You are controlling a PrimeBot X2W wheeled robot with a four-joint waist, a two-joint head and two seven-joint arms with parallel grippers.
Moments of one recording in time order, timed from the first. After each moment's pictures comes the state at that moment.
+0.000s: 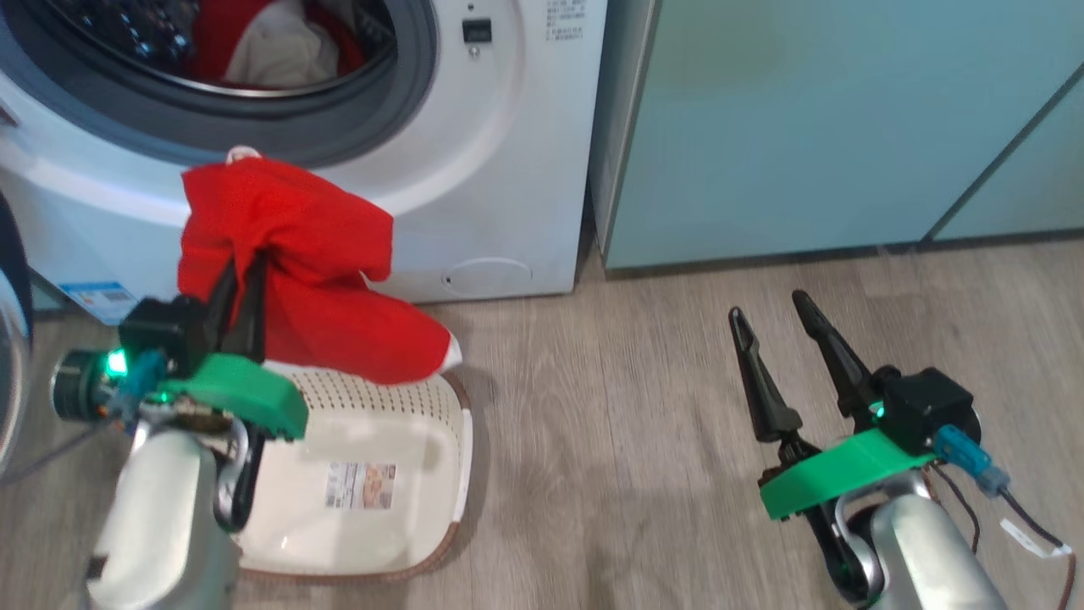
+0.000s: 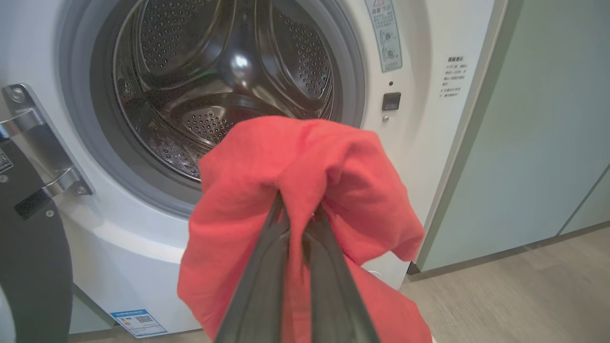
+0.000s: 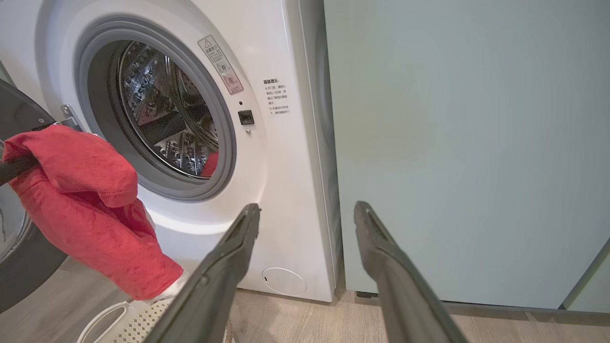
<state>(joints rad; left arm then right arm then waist) -0.35 0.19 -0.11 0.38 -0.17 -0.01 -0.25 -0.13 -0.05 0.14 0.18 0.22 0.13 -0.25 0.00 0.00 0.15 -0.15</state>
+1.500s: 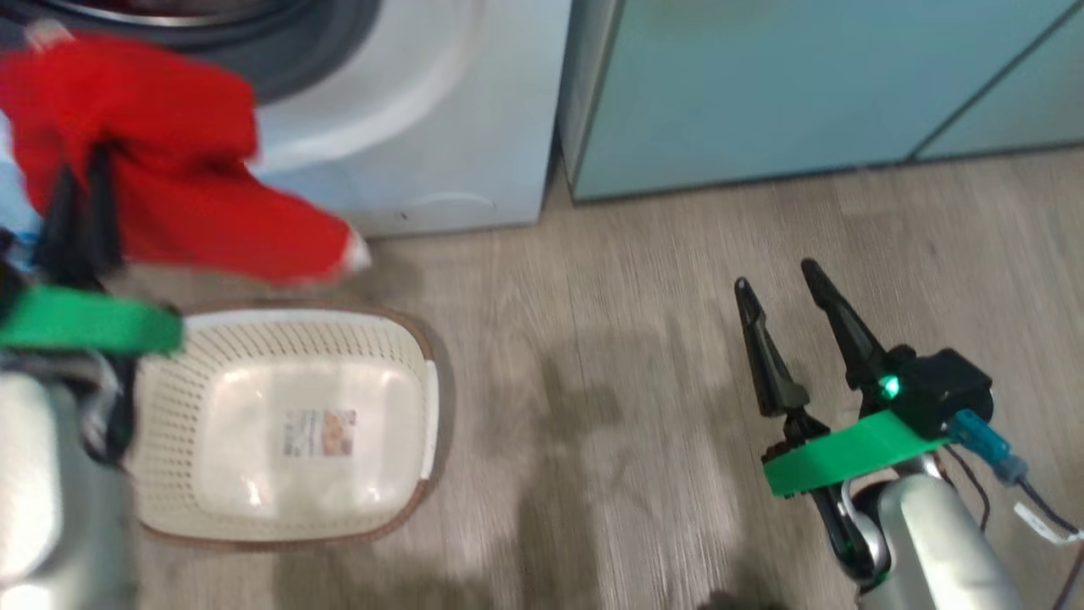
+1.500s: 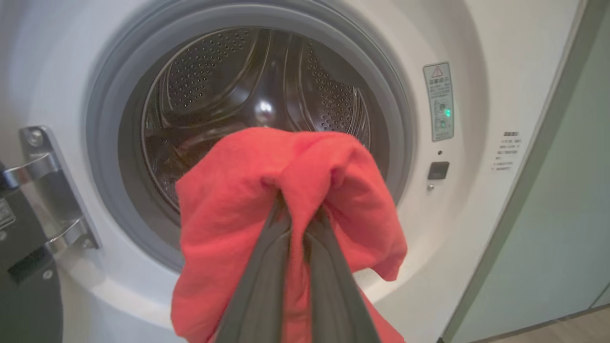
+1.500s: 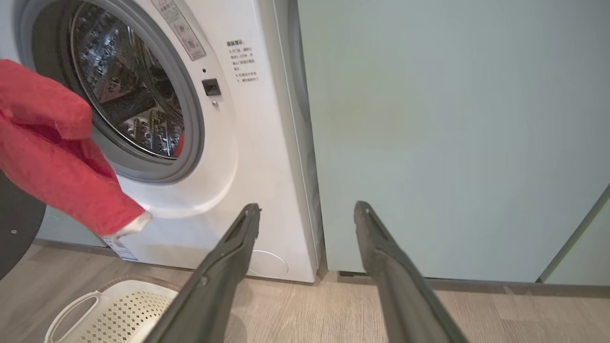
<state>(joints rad) -0.38 0.17 0.14 0.16 -0.18 -0.13 -0.25 -0.14 -0.05 0.13 0.12 0.20 0.13 -0.25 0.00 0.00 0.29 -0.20</state>
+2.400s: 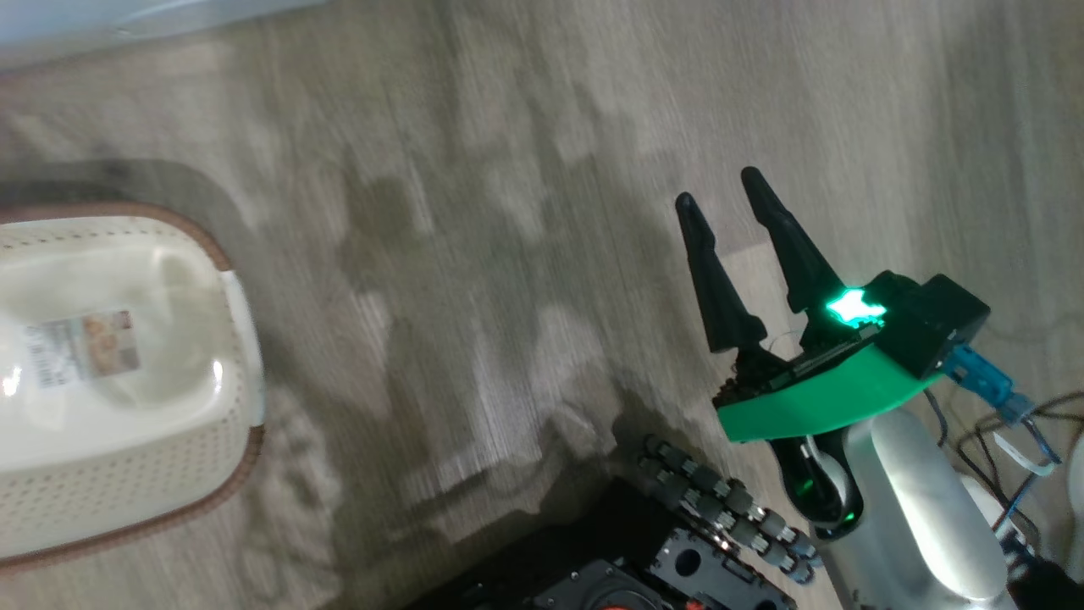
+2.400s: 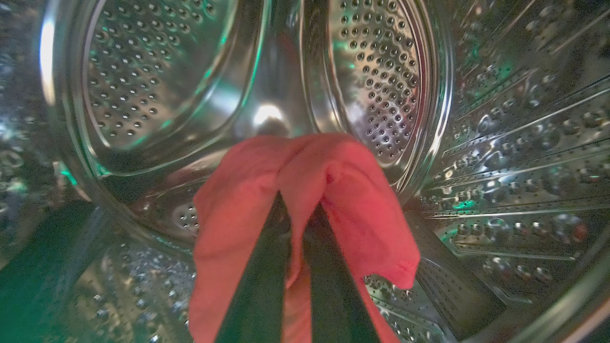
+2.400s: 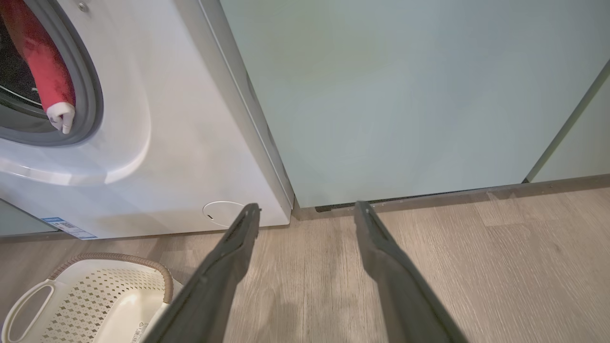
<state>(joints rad) -1.46 0.72 -0.18 0.64 -0.32 -0.13 -0.11 -0.28 -0.05 0.27 0.05 0.39 0.13 -0.25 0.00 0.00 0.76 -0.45</state>
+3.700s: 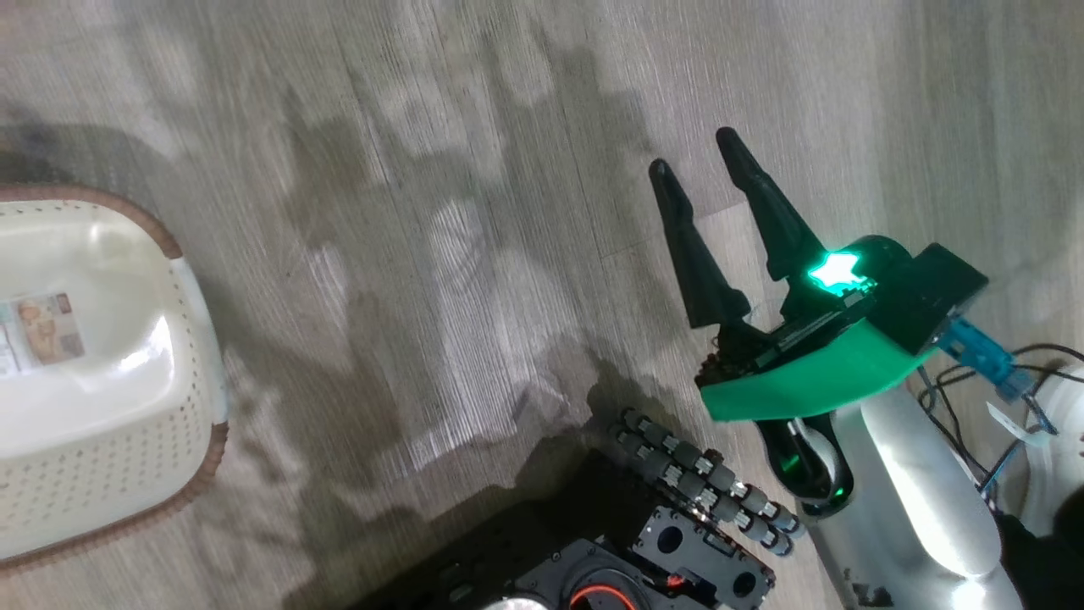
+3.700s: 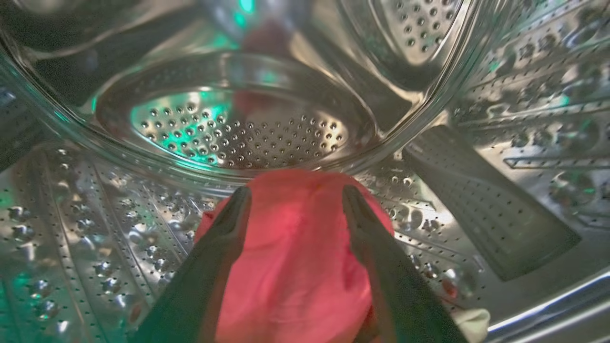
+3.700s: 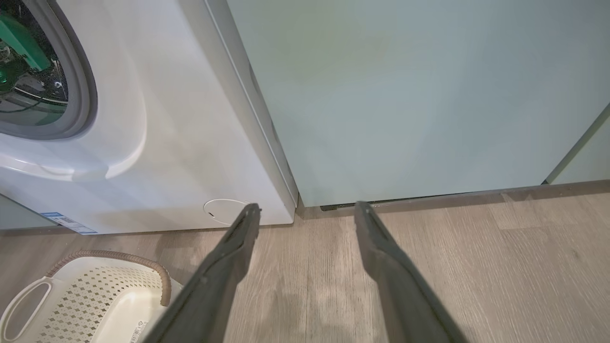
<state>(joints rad) -1.76 0.69 -0.46 1.11 -0.34 -0.13 -0.24 -0.35 -0.05 0.33 0.02 0.43 0.13 -0.25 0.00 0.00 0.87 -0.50</state>
